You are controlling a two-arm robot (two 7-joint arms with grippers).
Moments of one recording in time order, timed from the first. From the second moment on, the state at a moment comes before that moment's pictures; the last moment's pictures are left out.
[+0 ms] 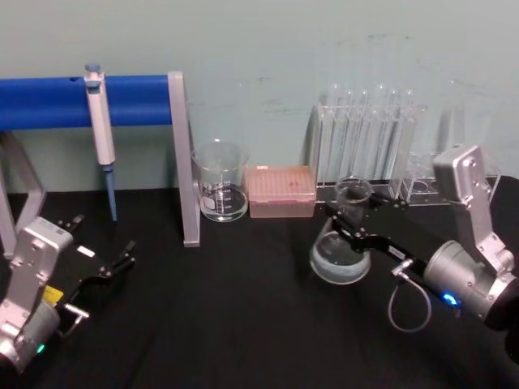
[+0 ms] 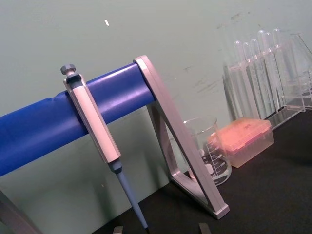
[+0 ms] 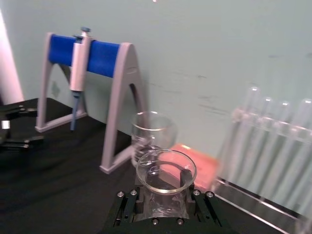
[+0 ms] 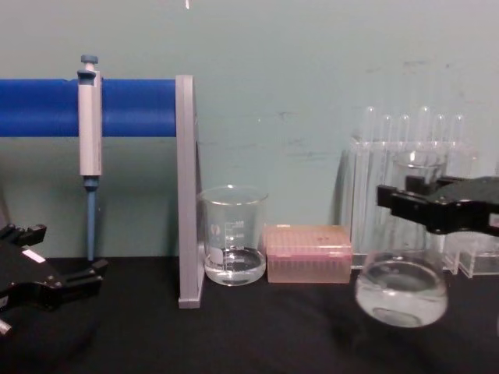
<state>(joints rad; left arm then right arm) -0.20 0.60 0.45 -1.41 -0.25 -0.12 0.03 0.24 0.43 -0.32 -1.56 0.36 0.10 0.36</state>
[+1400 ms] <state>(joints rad) -0.20 0.60 0.45 -1.41 -0.25 -0.12 0.03 0.29 0.44 -0.41 -1.54 0.41 0.07 0.41</state>
